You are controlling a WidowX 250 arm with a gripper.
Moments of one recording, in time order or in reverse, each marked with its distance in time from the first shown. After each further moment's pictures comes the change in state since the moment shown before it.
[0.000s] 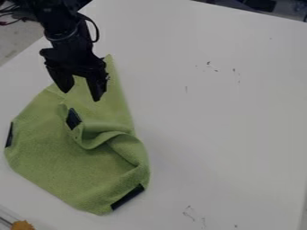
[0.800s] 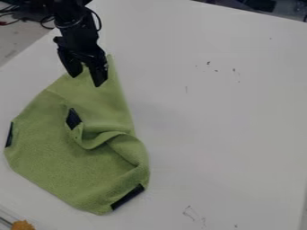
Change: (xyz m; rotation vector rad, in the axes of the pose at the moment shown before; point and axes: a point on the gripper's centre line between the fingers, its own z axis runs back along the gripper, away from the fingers) arm 0.051 0.029 -0.035 -0.067 0.054 -0.195
